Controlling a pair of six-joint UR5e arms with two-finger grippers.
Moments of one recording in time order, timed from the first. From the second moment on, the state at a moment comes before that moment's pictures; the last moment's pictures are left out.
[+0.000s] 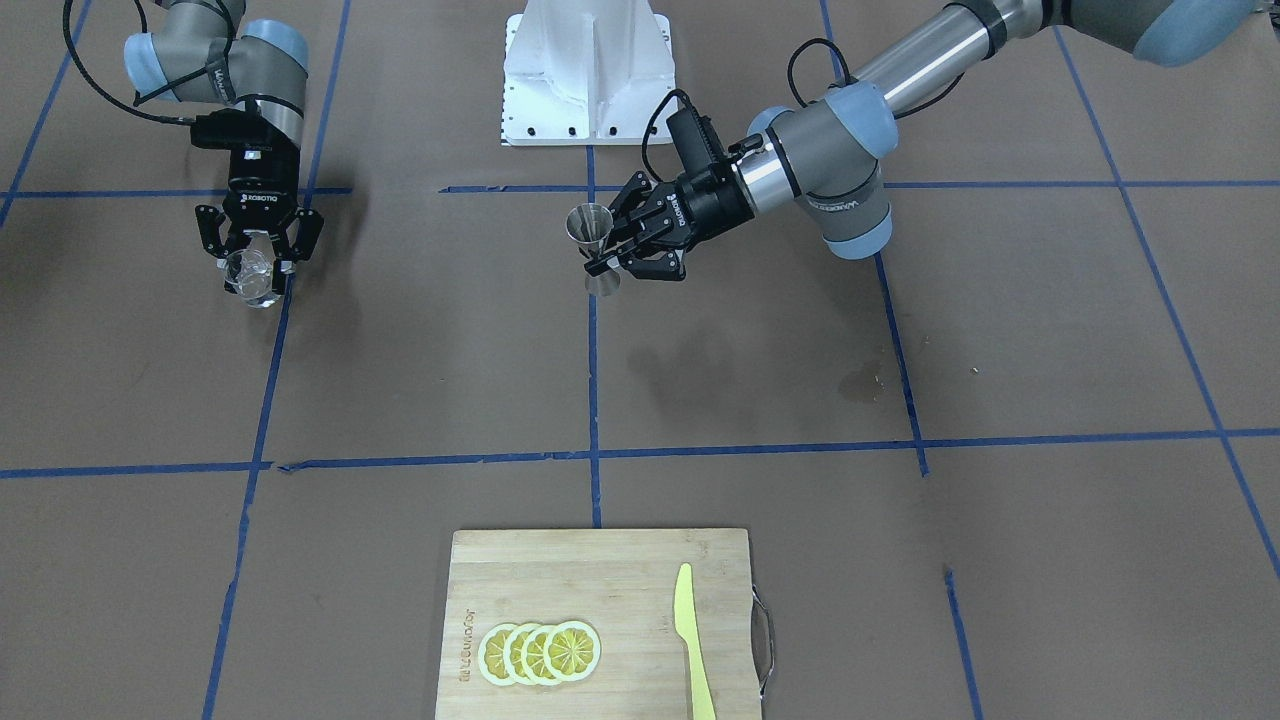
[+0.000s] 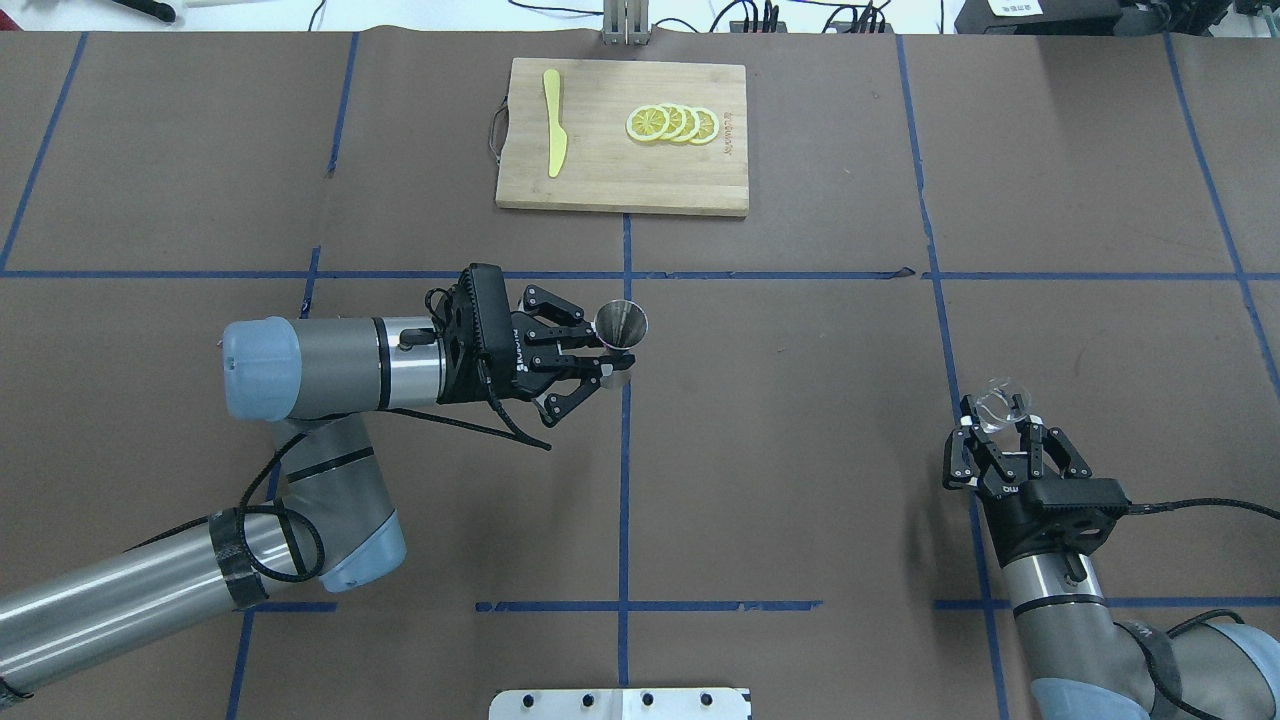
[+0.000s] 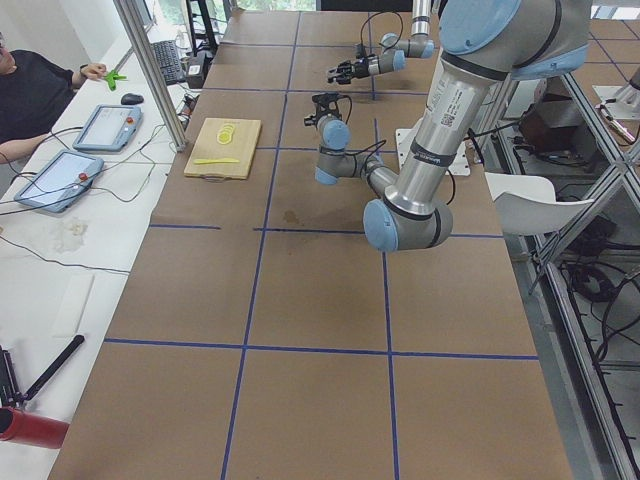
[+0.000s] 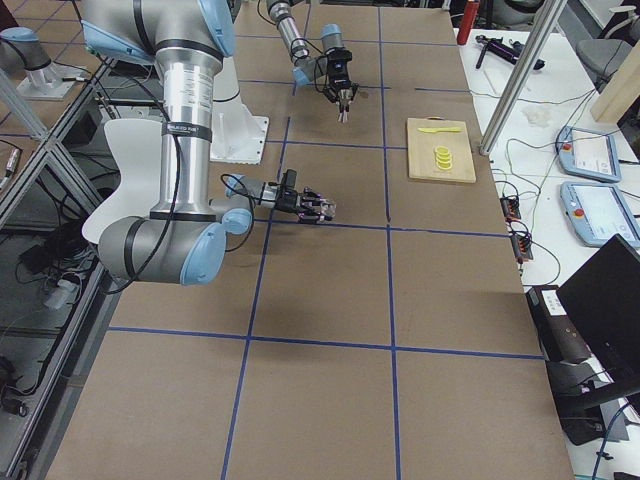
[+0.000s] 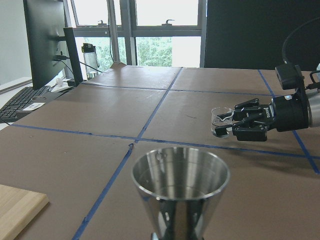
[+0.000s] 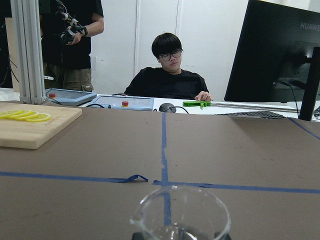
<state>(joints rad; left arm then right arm) -0.50 -2.13 -1.39 -3.12 -1.81 -0.23 0.04 -1.72 1.78 -0.90 0.29 1.53</state>
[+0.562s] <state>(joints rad) -0.50 -2.13 -1.39 -3.12 -1.81 -0.23 0.13 -1.68 1.78 -0.53 0.39 1.03</state>
